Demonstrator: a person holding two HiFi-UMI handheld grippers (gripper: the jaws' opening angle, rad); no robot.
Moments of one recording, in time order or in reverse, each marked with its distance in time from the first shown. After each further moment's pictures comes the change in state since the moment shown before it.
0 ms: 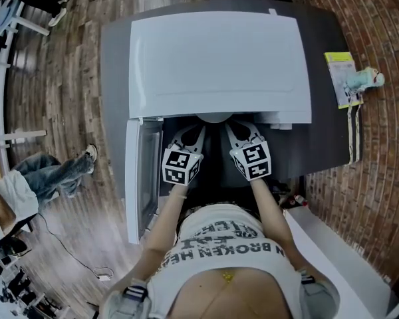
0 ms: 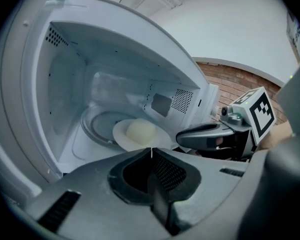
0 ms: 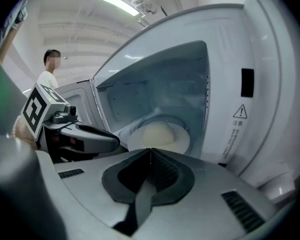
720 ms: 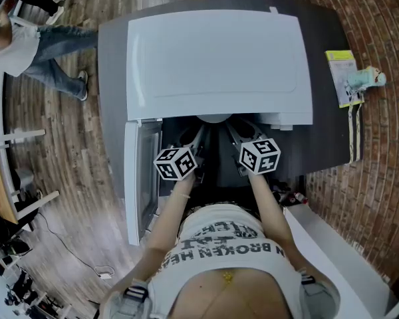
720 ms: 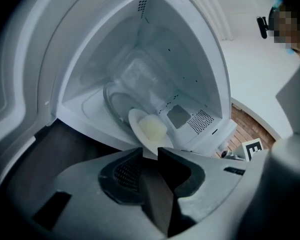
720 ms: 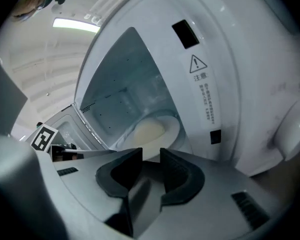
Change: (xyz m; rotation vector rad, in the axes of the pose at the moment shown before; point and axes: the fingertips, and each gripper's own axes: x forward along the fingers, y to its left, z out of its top) left arm 0.011 0.018 -0.015 -0.534 -0.108 -0.035; right arm 0.008 -0.019 -0.015 0.371 -0.046 0.036
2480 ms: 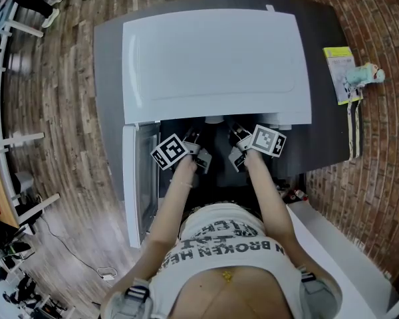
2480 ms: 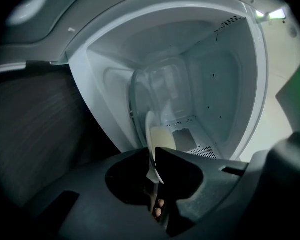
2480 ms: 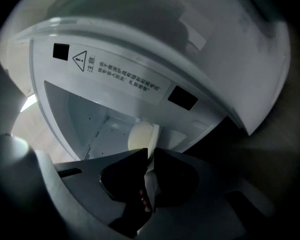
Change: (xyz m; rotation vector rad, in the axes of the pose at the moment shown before) left arm 0.028 0.013 0.013 -0.530 -0.101 -0.118; right arm 0.017 -0.017 0.001 0.688 -0.030 0.161
